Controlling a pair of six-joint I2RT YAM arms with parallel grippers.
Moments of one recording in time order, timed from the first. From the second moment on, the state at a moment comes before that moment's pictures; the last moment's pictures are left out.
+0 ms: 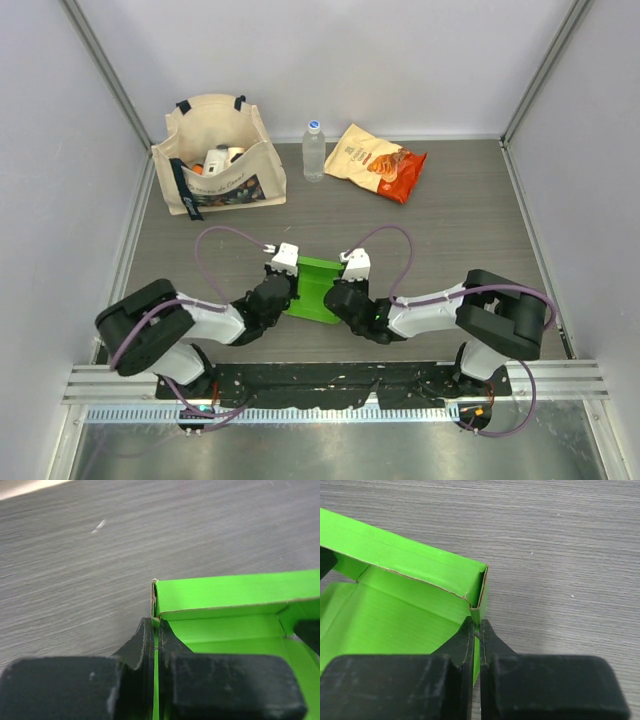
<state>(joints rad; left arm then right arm) -0.91 1.41 0.29 0.76 -0.52 -0.21 1.17 1.59 0.58 0.28 0.84 0.66</state>
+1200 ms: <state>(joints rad) -0.94 1.04 0.22 0.55 -0.55 -0.49 1.17 1.69 0.66 0.32 0.88 0.71</state>
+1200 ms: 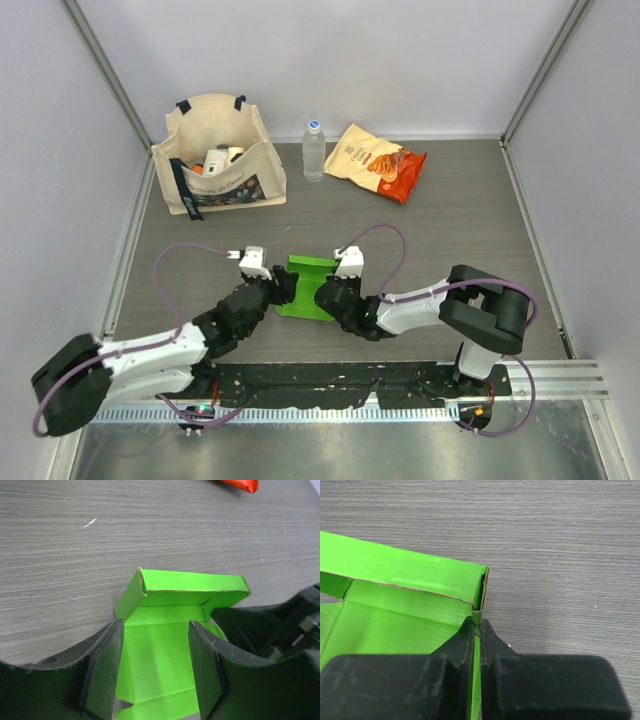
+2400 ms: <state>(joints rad) -0.82 0.66 0.30 -0.10 -0.38 -0.70 0.76 1.25 0.37 0.21 -0.19 0.85</state>
